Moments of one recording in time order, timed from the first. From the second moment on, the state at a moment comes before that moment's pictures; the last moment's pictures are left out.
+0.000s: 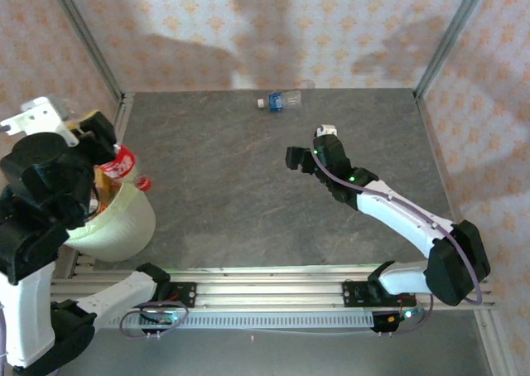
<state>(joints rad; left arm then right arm) -0.41 0.97 1.91 -1.19 -0.77 -0.38 0.61 1.31 0.93 -0.22 0.25 0.47</state>
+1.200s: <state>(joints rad) 0.43 1.25 1.74 -1.37 -0.69 -0.22 0.60 1.39 0.99 -0.27 0.22 0.47</state>
